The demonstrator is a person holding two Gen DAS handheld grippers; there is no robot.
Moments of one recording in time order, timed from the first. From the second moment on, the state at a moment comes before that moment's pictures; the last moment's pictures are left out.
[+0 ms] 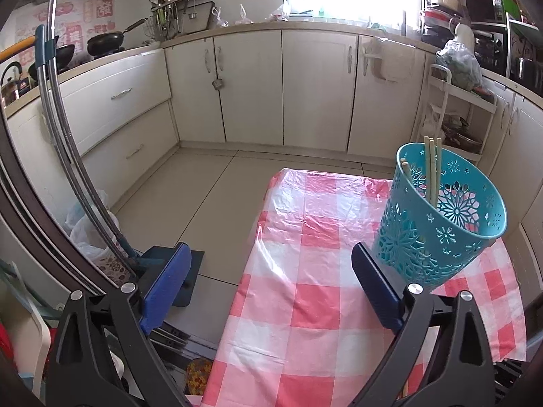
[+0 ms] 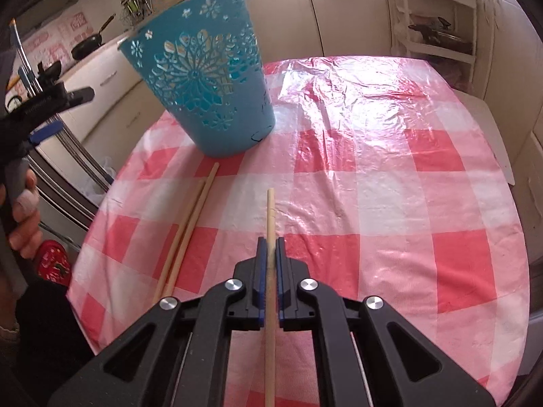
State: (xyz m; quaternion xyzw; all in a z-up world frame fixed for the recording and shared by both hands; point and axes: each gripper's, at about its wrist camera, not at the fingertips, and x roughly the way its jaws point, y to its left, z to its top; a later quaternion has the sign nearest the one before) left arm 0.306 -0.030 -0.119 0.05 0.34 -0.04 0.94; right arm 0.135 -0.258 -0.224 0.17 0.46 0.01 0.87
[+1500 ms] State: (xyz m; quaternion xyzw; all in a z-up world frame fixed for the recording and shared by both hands) left arm 0.307 -0.047 -0.128 0.06 0.35 -0.05 0.93; right arm 0.266 -0.242 -0.090 0.14 0.23 0.01 0.96
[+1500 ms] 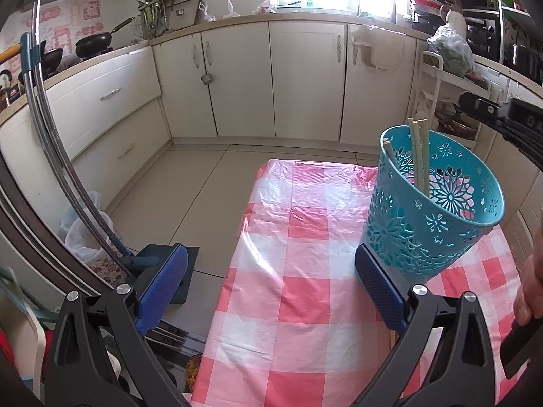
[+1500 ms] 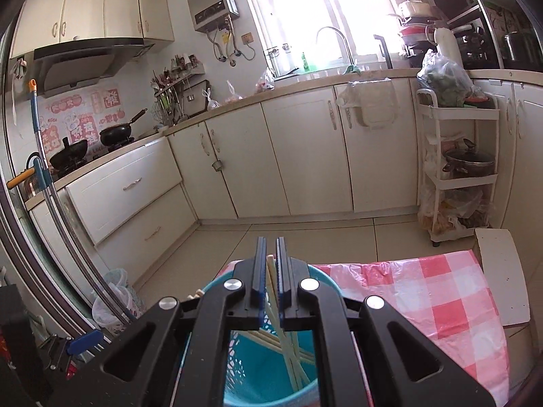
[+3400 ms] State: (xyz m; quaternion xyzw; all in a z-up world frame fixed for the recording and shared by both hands) left arm 0.300 -0.068 -0.170 0.10 0.43 -0.11 0.89; right arm 0.160 -0.208 -0.234 0.05 0.48 -0.01 0.87
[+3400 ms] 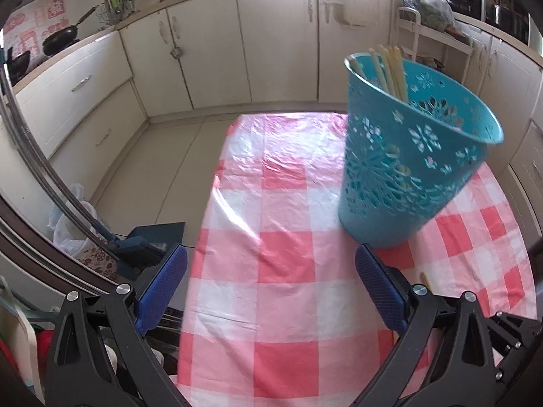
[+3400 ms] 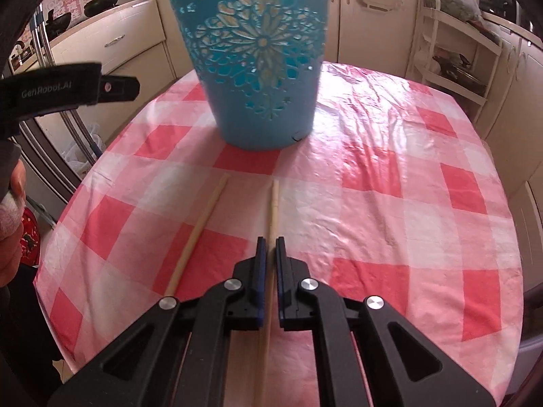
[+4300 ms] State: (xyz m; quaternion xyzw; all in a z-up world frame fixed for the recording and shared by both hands) left arm 0.235 -0.127 -0.231 0.14 0.51 -0.20 0.82; right arm 0.120 -0.251 -0.232 0.10 0.47 -0.02 0.88
